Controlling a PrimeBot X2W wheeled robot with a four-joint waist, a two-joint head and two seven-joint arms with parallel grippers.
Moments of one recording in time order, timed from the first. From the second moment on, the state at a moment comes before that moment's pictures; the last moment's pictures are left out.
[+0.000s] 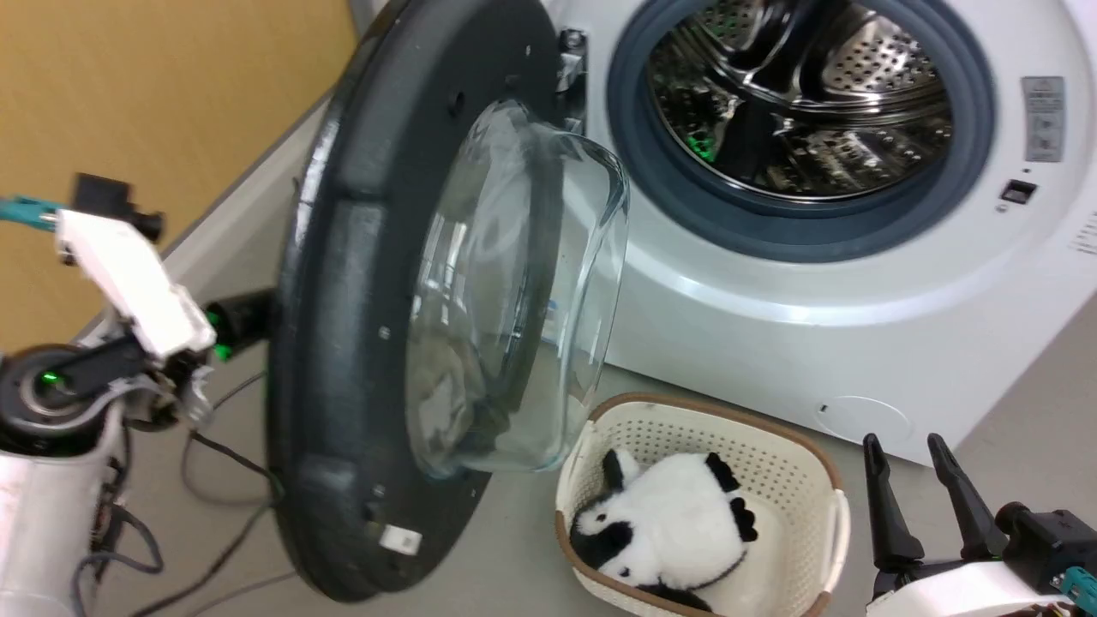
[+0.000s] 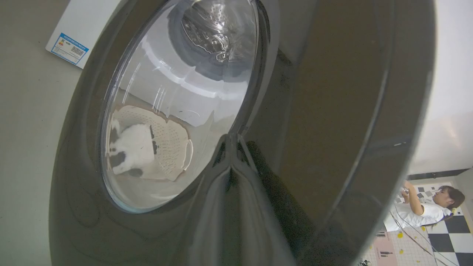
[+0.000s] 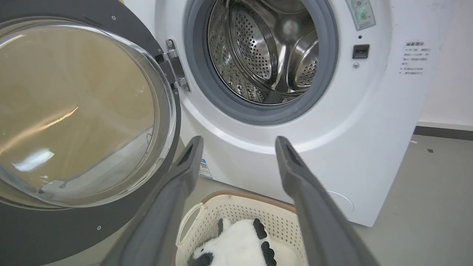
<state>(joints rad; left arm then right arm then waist) -0.57 0.51 -0.14 0.22 -1.56 0.06 0.91 0.04 -0.05 -0.05 0.08 0.22 0.13 -0.18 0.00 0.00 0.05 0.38</state>
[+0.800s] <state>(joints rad) -0.54 0.37 -0.21 0.19 -1.49 0.04 0.81 0.04 -0.05 -0.03 0.10 0.25 0.13 -0.20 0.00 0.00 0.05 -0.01</state>
